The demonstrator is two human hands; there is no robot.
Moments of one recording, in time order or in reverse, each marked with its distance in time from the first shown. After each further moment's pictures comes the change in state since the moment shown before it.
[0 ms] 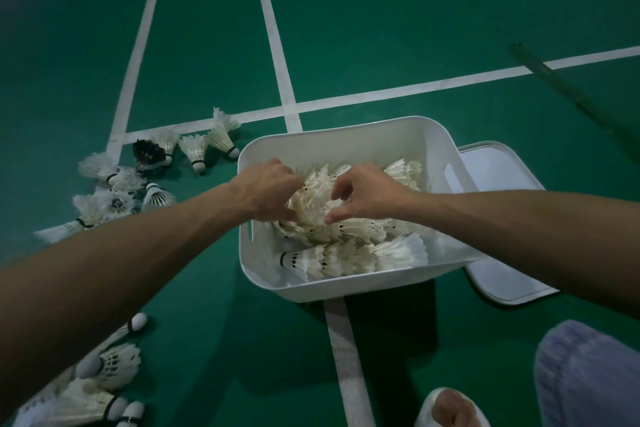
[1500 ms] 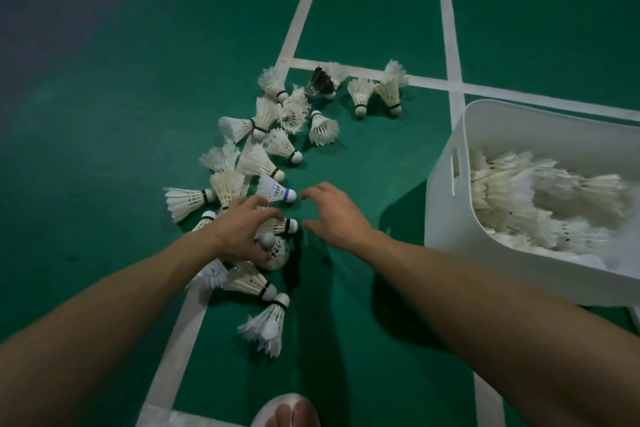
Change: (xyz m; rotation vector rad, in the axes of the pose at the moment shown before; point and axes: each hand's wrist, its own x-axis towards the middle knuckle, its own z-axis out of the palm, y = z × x) left_hand -0.270 -0.113 0.240 -0.611 -0.092 -0.460; right_hand 0.066 -0.227 0.244 -0.115 -0.083 -0.262
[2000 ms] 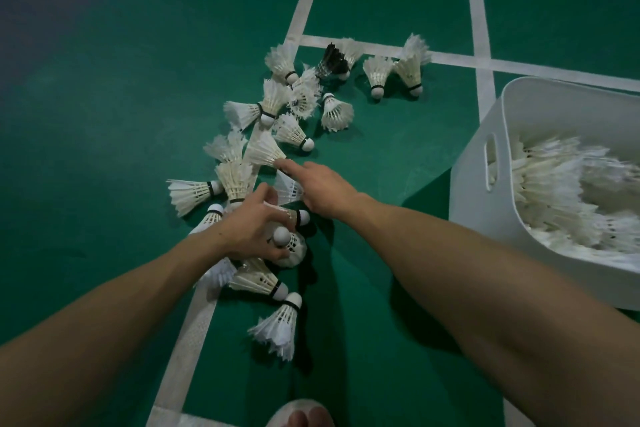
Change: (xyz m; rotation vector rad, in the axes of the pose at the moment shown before) left_hand 0.002 -0.006 0.008 -0.209 0.098 0.123; right_hand 0.064 -0.010 0.014 -0.150 -0.138 -0.139
